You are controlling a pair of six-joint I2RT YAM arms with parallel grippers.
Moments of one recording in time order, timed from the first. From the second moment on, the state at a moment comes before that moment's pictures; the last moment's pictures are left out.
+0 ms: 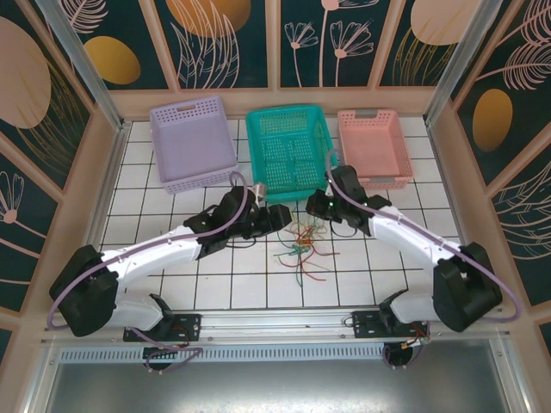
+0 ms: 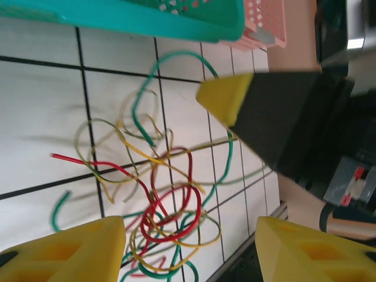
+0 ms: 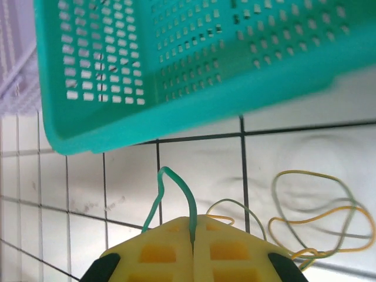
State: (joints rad) left arm -0.84 1.35 0.81 -0.03 0.20 -1.07; right arm 0.55 1.31 0.82 -0.31 -0.18 0.80
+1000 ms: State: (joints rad) left arm -0.84 1.23 0.95 -0.48 0.00 -1.61; right arm 0.67 1.20 0.50 -0.25 -0.07 1.82
